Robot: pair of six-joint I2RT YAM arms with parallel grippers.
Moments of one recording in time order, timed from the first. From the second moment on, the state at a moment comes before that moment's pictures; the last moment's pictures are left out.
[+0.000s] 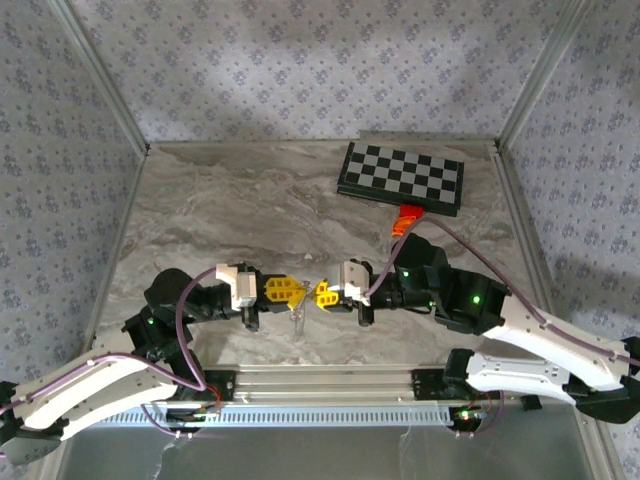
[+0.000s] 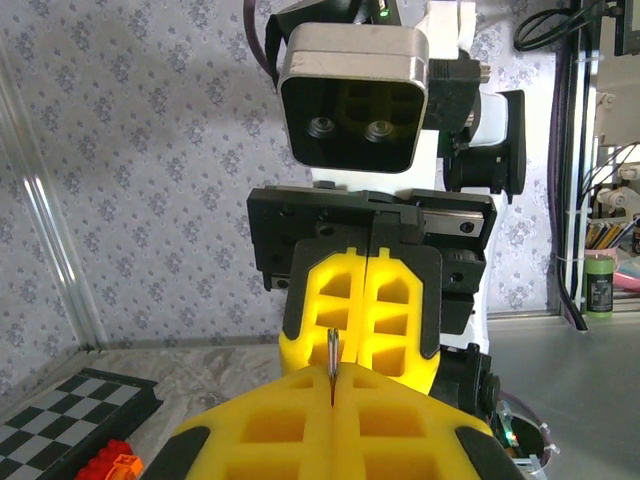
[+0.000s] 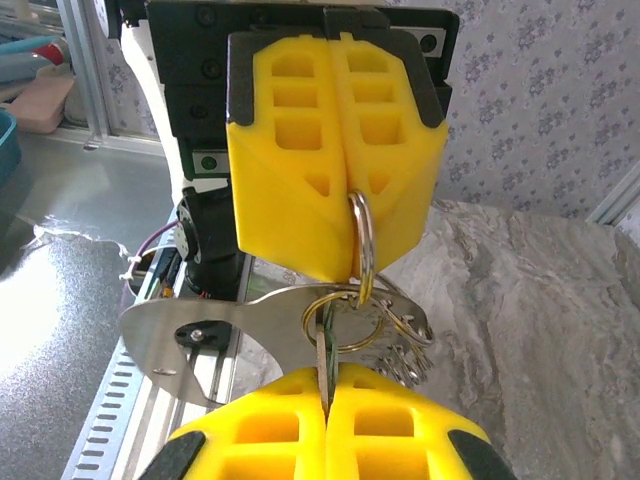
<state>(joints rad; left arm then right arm) -1.02 0.60 0.64 0.15 0.46 0.03 1.13 0.92 1.06 -0.45 -0.36 -0.35</state>
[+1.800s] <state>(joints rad) -1.02 0.66 0.66 -0.08 0.27 0.09 1.08 0.94 1.07 -0.47 -0.14 -0.33</state>
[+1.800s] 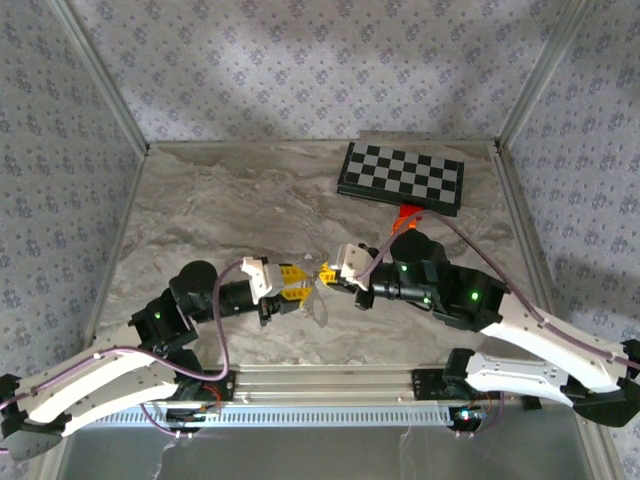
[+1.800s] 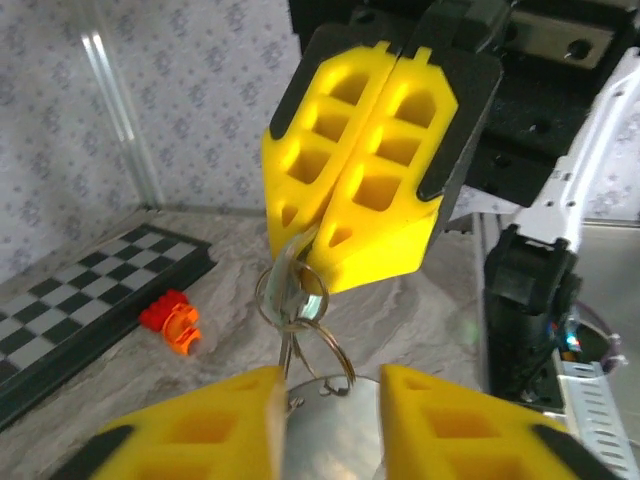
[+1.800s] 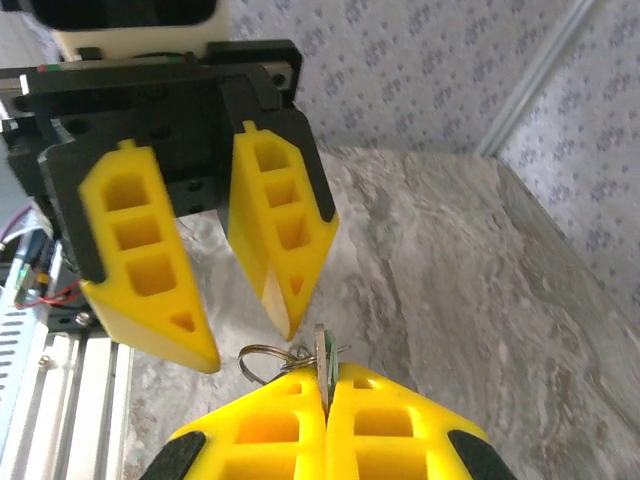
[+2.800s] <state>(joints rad) -1.02 0.65 0.54 -0.04 0.09 0.01 0.60 1.41 1.18 -0.37 -0.17 -0.10</state>
